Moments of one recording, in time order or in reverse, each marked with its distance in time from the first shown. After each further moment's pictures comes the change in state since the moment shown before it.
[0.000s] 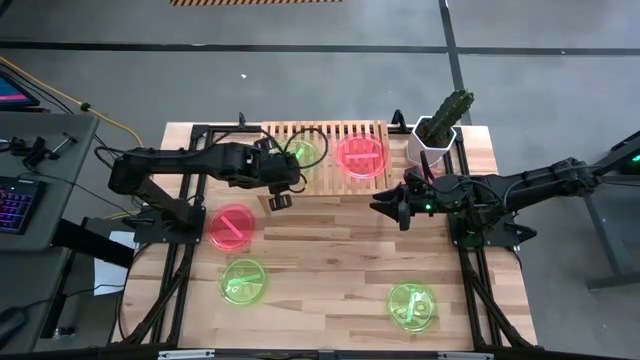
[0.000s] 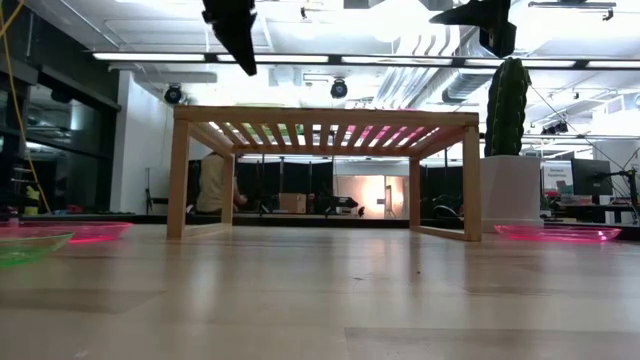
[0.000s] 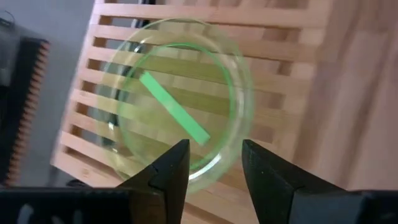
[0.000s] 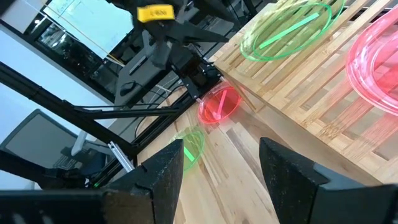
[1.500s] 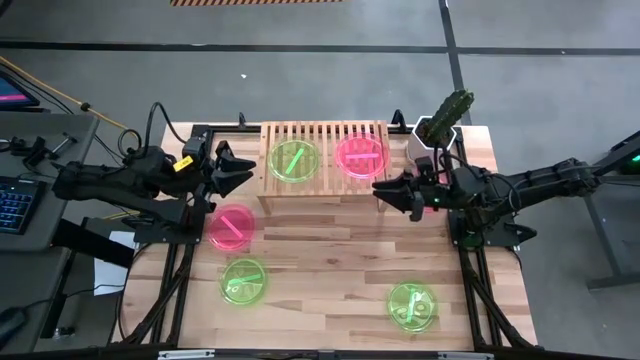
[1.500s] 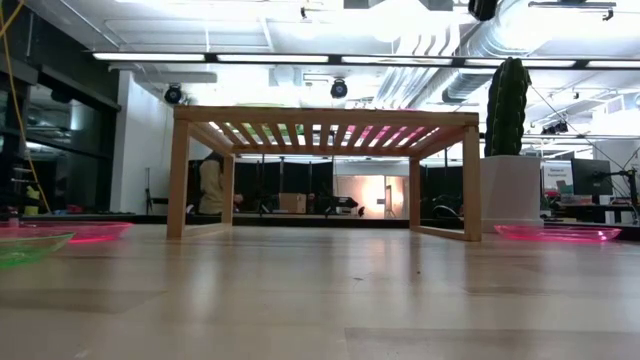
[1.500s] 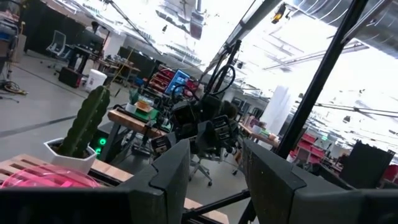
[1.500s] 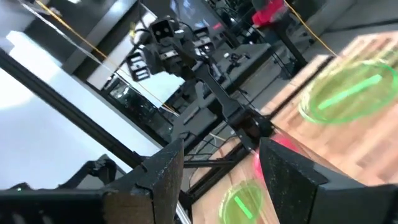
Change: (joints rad) left arm -0.139 -0.835 -0.751 1.335 0.282 -0.297; right arm 0.000 -0.027 -0.001 0.285 0.005 -0.008
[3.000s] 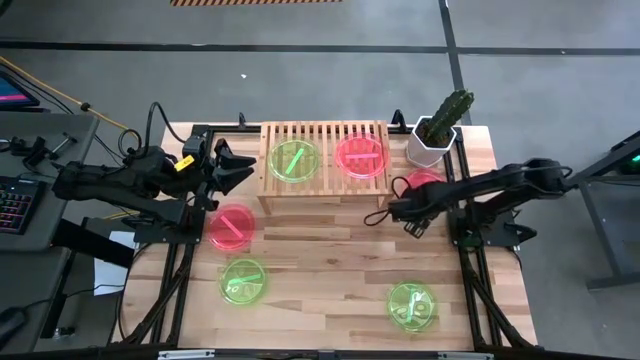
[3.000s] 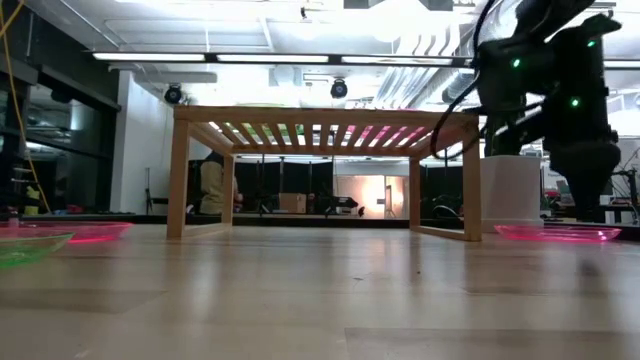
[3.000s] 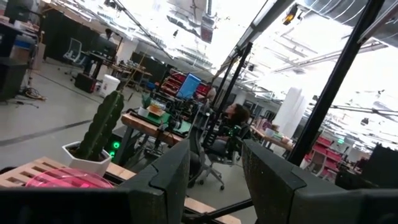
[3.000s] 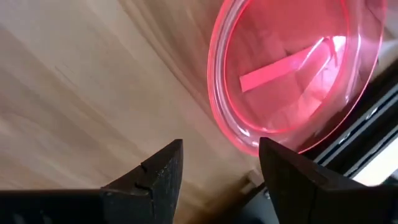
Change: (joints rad) left arm 0.000 0.000 0.000 -0.004 -0.051 0.027; right arm -0.184 0.487 -0.055 -1.283 -0.035 -0.108
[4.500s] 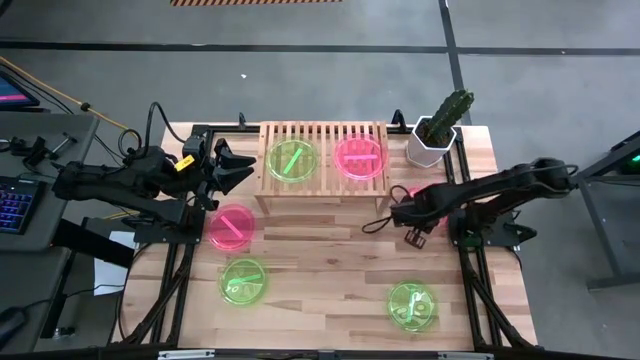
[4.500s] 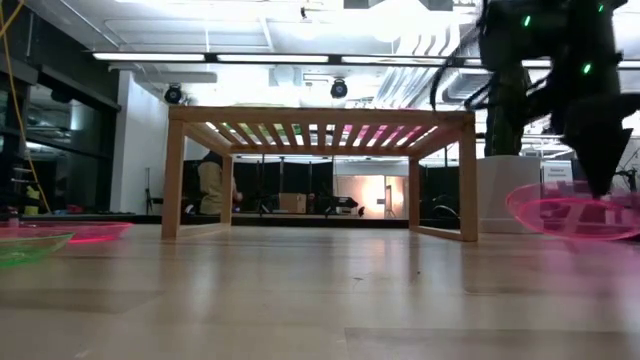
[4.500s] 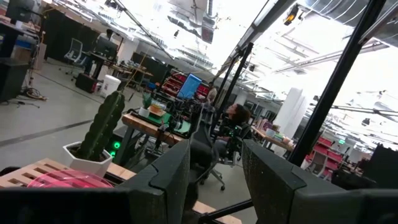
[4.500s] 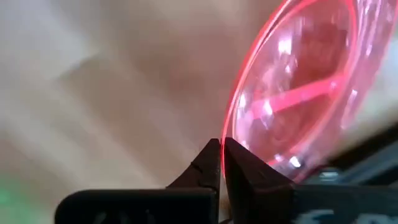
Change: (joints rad) left arm 0.000 0.000 0.000 0.000 -0.003 0.000; right arm 0.104 -0.076 0.070 -0.006 -0.214 0.008
